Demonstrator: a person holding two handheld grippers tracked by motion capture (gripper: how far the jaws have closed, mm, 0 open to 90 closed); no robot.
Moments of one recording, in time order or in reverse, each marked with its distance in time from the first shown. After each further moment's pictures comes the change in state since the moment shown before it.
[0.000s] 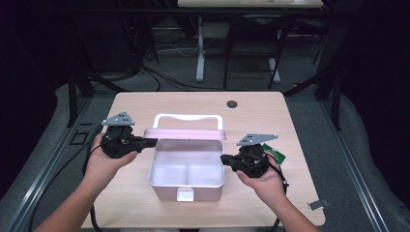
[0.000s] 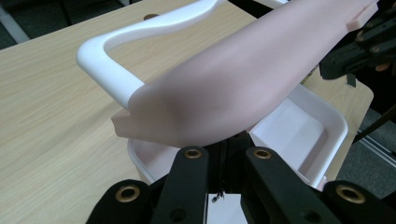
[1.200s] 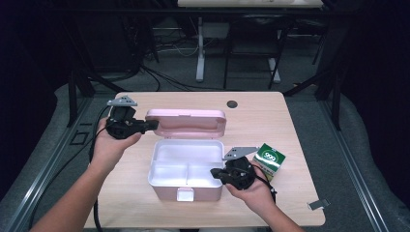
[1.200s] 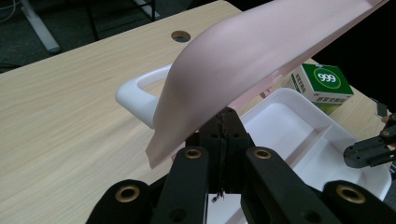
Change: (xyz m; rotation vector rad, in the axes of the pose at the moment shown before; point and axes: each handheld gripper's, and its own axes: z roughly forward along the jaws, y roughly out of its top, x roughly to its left) left arm 0.025 0.029 0.014 -0.023 0.070 -0.048; right arm 0.019 -0.024 0.032 0.078 0.049 -0.062
